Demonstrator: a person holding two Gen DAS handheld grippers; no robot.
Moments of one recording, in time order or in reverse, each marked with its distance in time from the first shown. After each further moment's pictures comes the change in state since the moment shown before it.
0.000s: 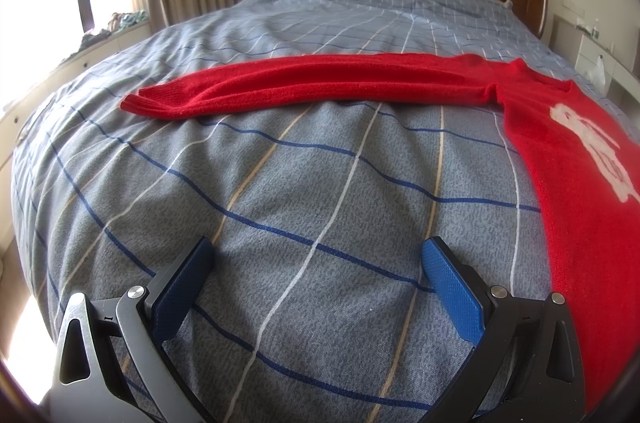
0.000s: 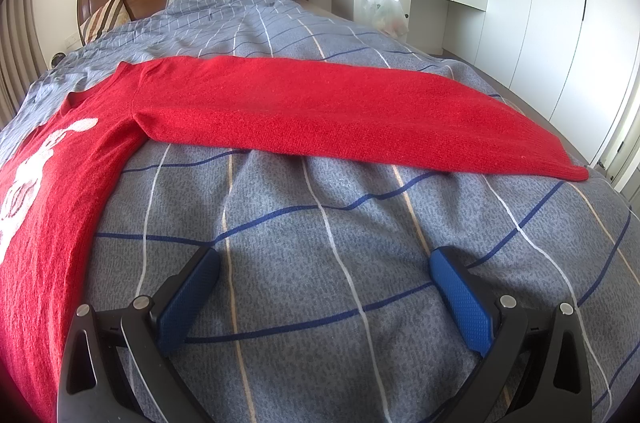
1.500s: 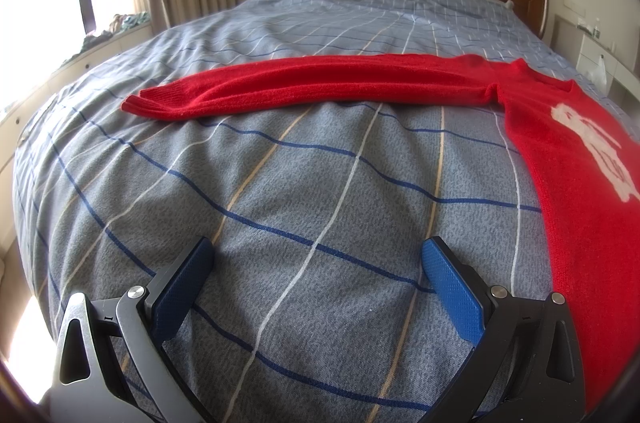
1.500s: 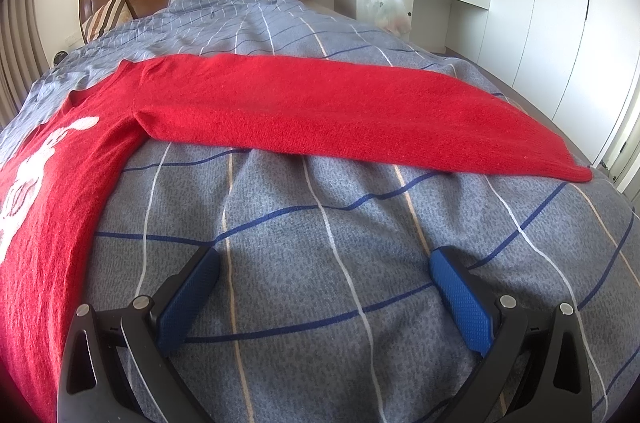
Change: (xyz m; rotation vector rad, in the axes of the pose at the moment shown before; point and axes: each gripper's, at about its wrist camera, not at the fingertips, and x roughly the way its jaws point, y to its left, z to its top) left arm 0.001 0.000 -0.001 0.002 -0.003 0.000; right arm 0.001 -0.002 0.005 -0.005 0.017 0.021
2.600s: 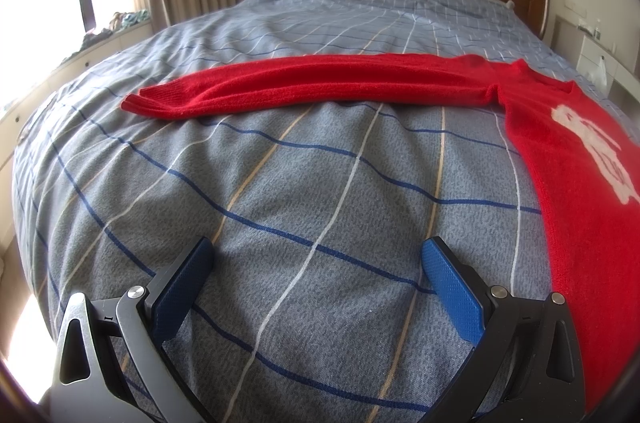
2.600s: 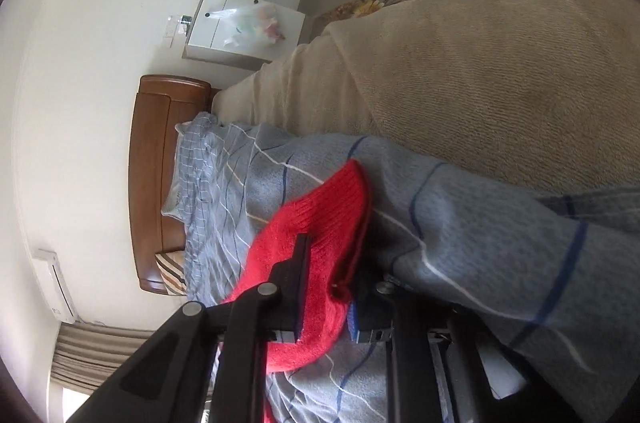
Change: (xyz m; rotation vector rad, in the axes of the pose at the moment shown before) left arm 0.000 0.000 0.000 -0.001 -0.002 0.002; right arm 0.043 -0.224 0.029 1.120 0.062 0.440
